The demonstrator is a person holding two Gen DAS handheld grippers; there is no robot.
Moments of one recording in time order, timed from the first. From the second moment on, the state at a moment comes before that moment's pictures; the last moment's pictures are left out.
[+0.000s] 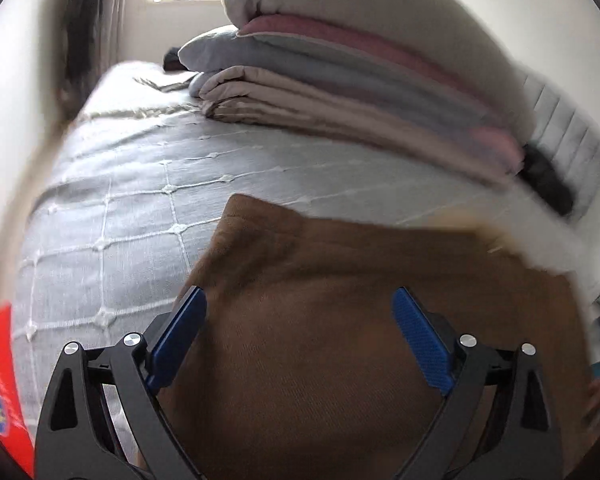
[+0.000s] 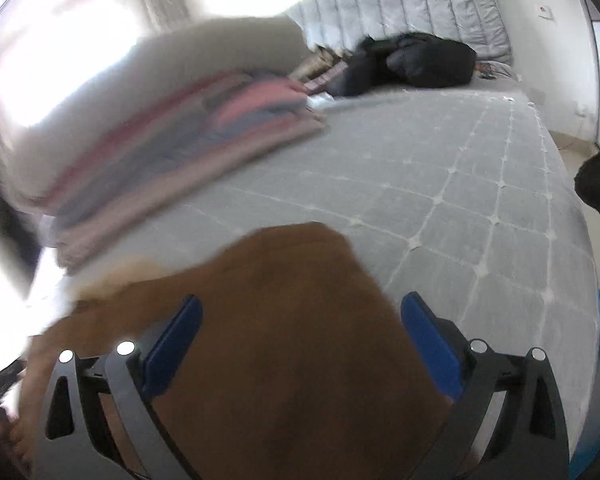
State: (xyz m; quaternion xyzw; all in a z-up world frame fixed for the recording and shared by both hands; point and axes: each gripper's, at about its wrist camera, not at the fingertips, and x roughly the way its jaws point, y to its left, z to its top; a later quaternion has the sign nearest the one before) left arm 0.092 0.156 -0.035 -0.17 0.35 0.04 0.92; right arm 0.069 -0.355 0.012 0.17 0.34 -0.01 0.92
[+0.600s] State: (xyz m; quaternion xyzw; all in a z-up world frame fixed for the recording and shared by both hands) left arm -0.132 0.191 -0.083 -0.49 0.42 -0.11 0.76; right arm -0.102 -0.302 0.007 0.35 0.47 0.16 0.79
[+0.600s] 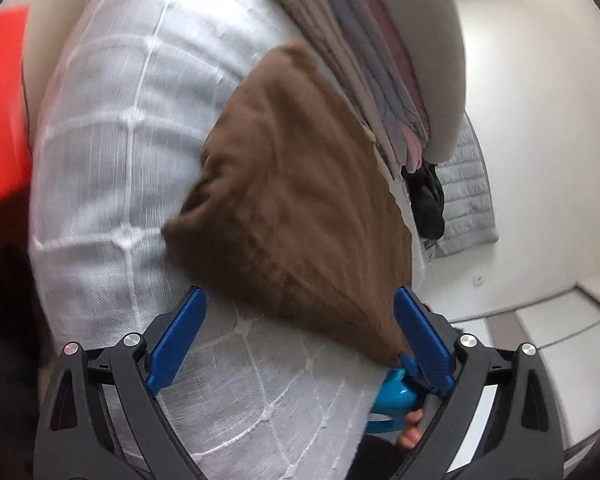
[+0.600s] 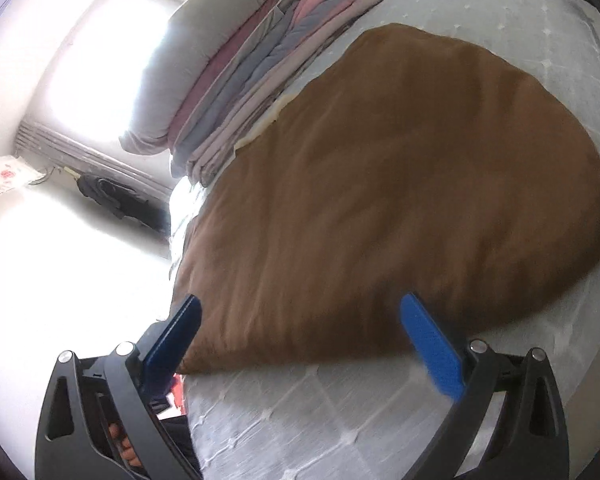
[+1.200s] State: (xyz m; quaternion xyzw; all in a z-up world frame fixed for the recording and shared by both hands) left arm -0.125 0.164 -0.096 -0.55 0.32 -0.09 0.77; right arm -0.162 -0.385 -0.074 0.61 0.39 0.05 0.69
